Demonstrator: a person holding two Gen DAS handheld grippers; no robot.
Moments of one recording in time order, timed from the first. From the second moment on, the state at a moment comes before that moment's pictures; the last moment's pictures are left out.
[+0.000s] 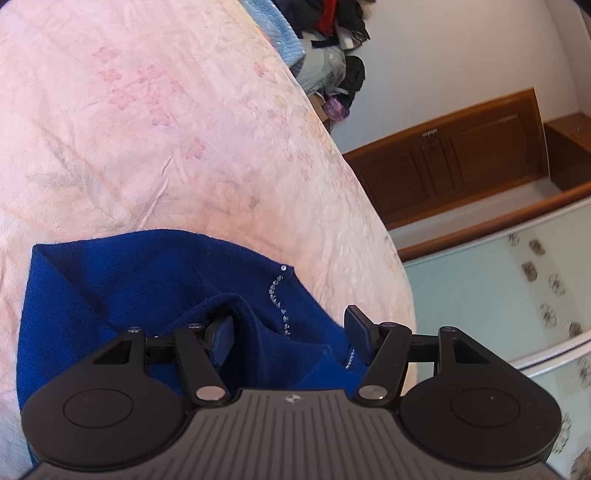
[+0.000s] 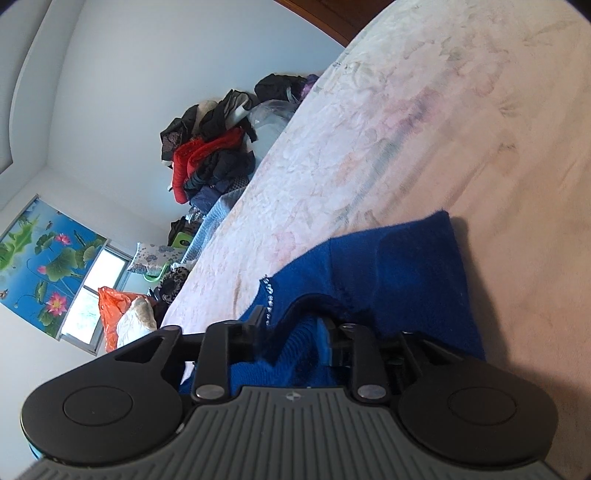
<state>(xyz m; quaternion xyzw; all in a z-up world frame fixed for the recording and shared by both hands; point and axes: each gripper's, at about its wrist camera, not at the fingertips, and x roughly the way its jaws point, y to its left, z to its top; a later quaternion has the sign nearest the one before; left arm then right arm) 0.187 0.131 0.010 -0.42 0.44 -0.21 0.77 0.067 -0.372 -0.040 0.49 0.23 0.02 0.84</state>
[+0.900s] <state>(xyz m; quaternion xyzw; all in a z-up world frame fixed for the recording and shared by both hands) 0.174 0.137 0.036 -0.41 0.38 -0.20 0.81 0.040 -0.347 -0.006 0.42 0.23 0.01 0.88</state>
